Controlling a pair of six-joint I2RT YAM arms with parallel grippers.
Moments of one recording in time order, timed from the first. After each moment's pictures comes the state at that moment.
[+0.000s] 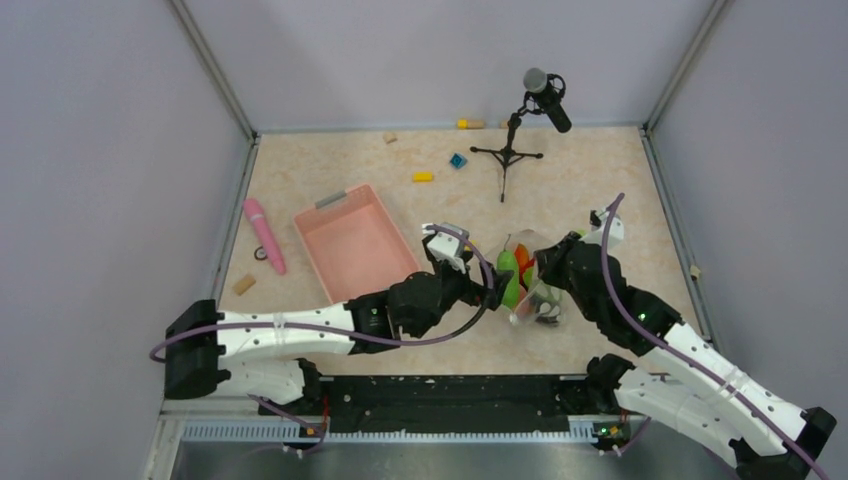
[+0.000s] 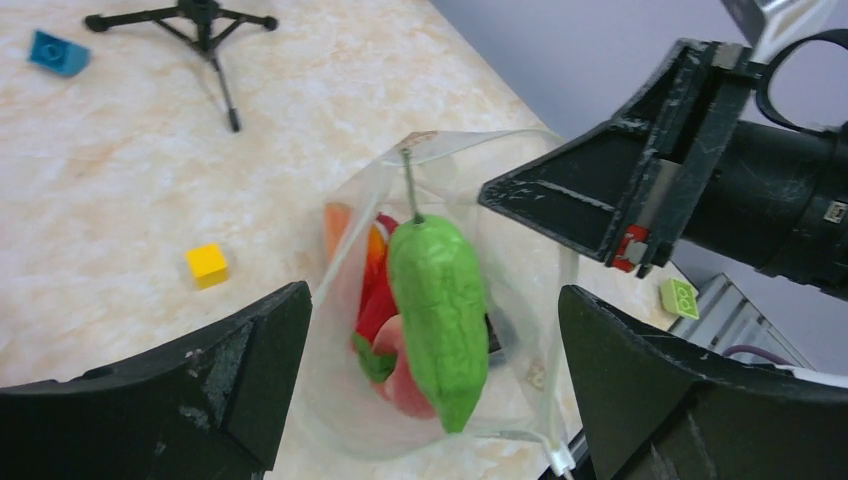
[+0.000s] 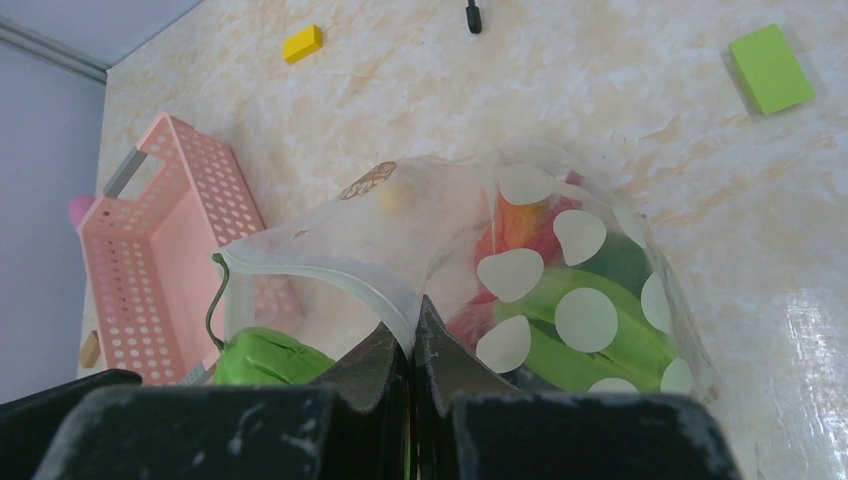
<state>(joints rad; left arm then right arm) -1.30 1.28 0.84 0.36 -0.55 -0.42 0.76 0.67 0.69 -0.49 0.52 0.83</state>
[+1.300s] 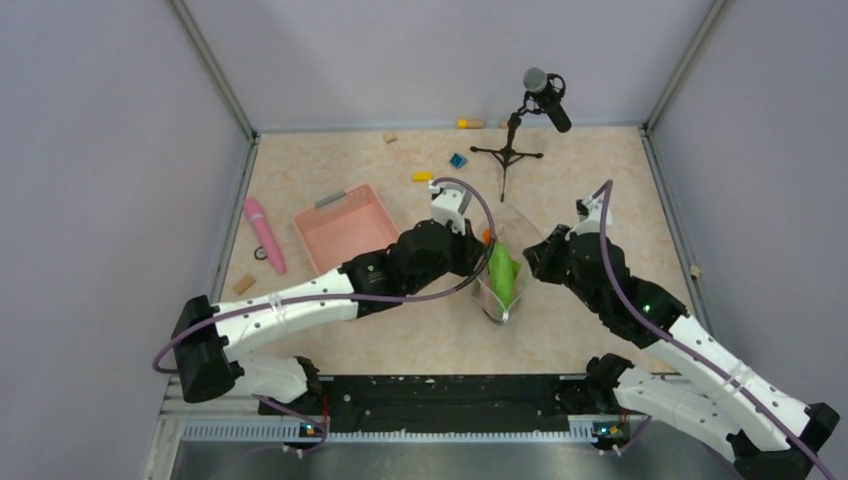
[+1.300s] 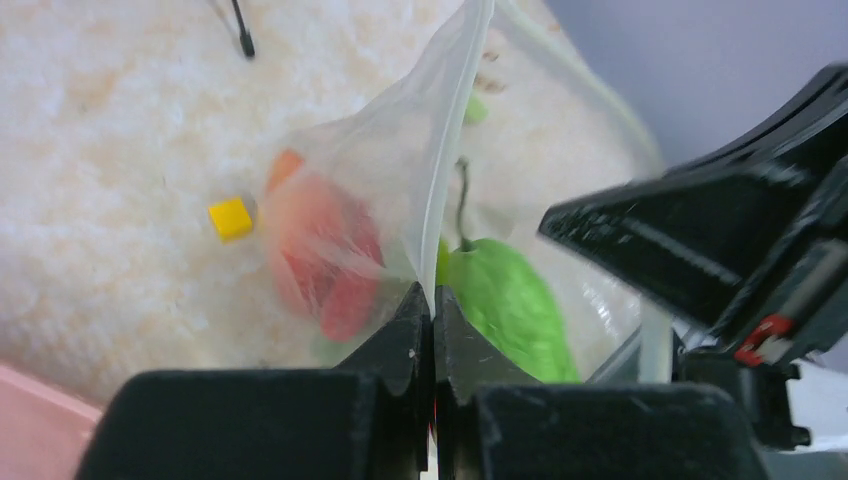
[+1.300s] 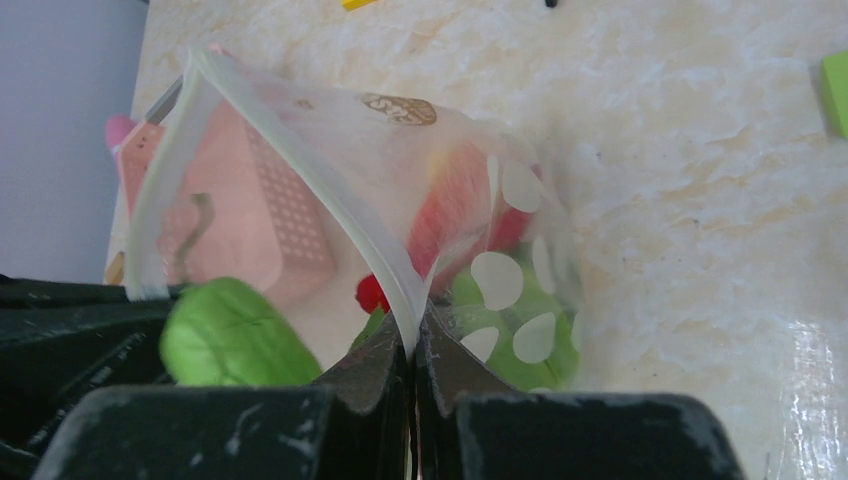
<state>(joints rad) -1.09 1.32 1.04 -0.07 -0.29 -0.57 0.76 0.70 0.78 -0.53 0.38 0.74</state>
